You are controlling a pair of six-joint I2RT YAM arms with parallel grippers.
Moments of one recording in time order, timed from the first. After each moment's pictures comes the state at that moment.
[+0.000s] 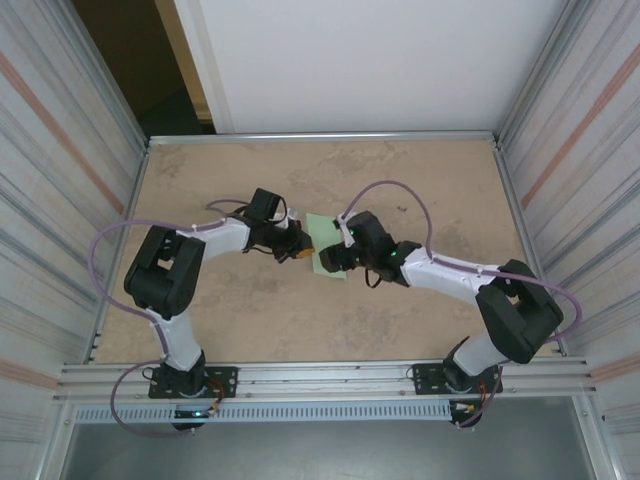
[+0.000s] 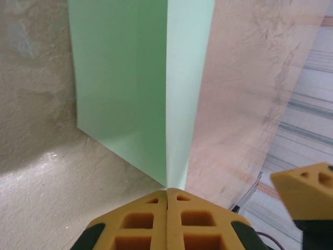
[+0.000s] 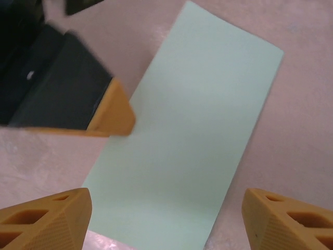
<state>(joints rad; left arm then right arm) -0.45 1.82 1.04 -0.20 0.69 -0.86 0.77 1.50 0.81 -0.05 0.01 0.26</state>
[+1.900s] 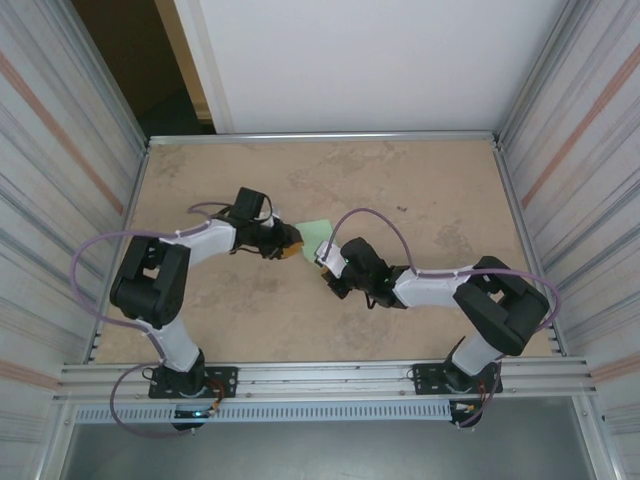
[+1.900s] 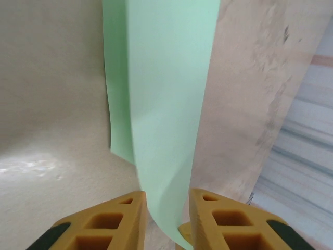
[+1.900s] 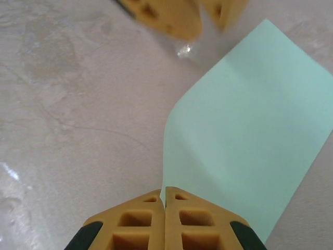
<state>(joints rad) -0.36 1.71 0.98 -0.24 0.64 -0.89 0.84 1.57 0.64 0.24 -0.06 -0.16</state>
